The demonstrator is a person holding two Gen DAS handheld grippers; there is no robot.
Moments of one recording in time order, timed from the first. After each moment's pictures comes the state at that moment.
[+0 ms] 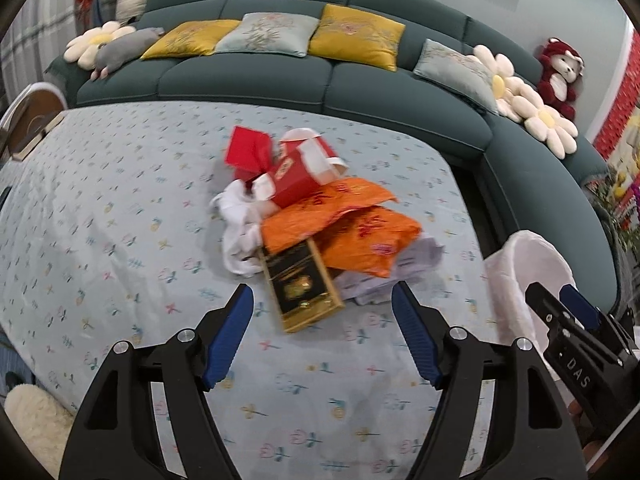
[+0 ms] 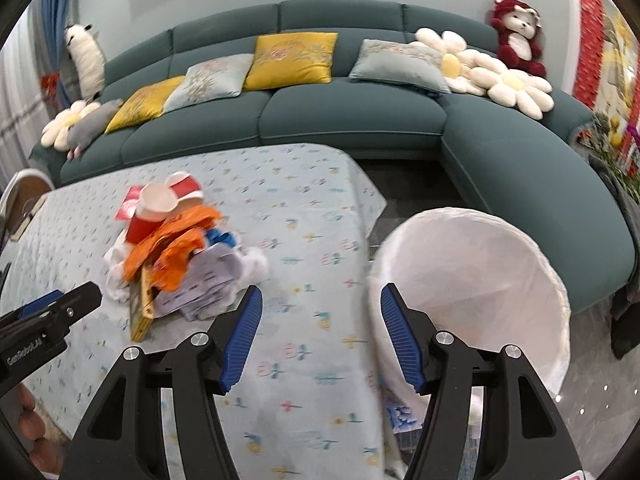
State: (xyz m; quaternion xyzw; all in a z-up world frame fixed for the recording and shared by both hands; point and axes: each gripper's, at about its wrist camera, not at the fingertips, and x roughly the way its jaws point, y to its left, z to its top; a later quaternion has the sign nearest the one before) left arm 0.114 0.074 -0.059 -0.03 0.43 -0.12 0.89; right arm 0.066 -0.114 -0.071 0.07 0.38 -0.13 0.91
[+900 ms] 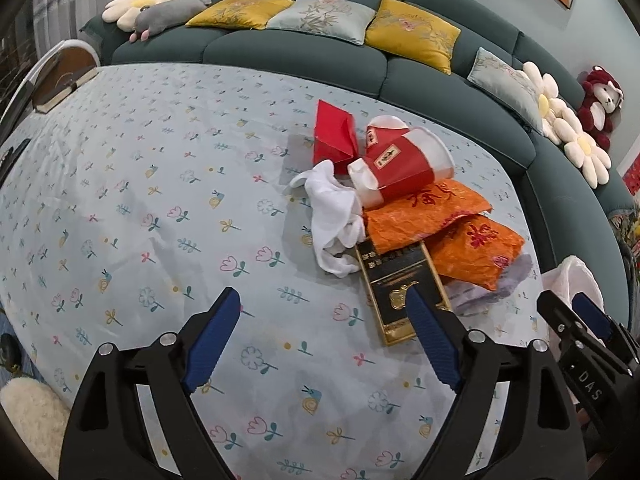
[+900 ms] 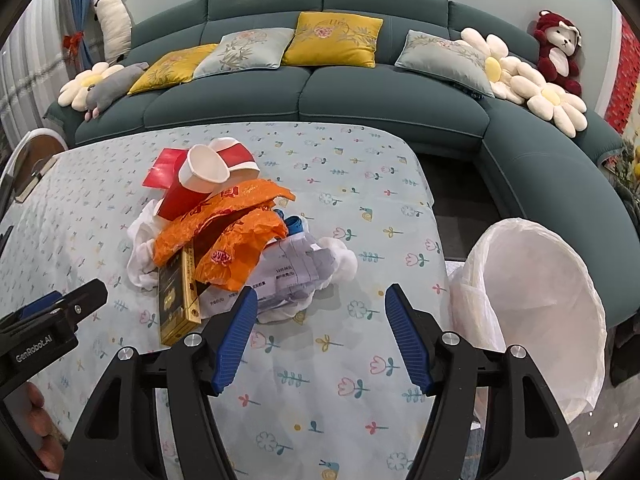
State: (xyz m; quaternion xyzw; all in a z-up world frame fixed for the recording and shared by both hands) left arm 0.145 0.140 -0.097 -0.07 0.46 -0.06 0.88; right arm 0.113 -0.053 -0.091 0.04 0.41 -0.10 0.91
